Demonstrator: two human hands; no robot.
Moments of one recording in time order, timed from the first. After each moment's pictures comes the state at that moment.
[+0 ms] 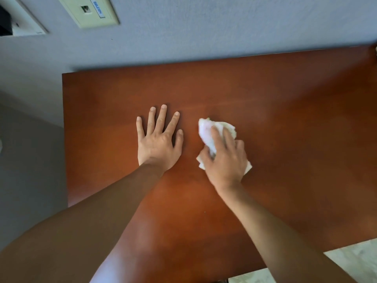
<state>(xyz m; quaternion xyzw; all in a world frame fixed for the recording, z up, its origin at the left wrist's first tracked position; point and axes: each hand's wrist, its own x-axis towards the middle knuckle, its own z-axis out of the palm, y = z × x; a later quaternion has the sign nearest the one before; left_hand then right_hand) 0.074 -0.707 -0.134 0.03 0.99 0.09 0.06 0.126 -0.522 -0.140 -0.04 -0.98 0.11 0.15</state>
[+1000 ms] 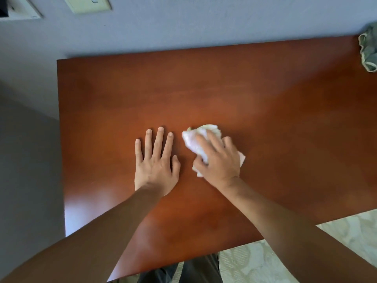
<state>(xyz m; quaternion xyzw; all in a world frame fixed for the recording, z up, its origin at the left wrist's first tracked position) 0.188 -0.699 -0.137 0.06 0.99 0.04 0.07 0.178 -0.506 -0.131 0.09 -0.99 0.12 0.08</state>
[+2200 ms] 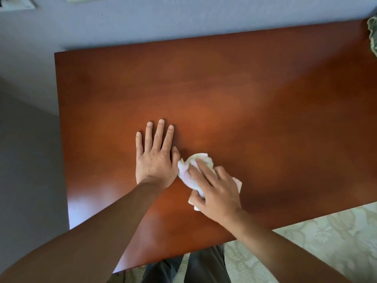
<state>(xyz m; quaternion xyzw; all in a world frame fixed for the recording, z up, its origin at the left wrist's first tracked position) 0.187 -0.699 -0.138 0.05 0.99 0.08 0.06 0.266 -0.512 -0.130 0.19 -0.97 0.16 0.07</state>
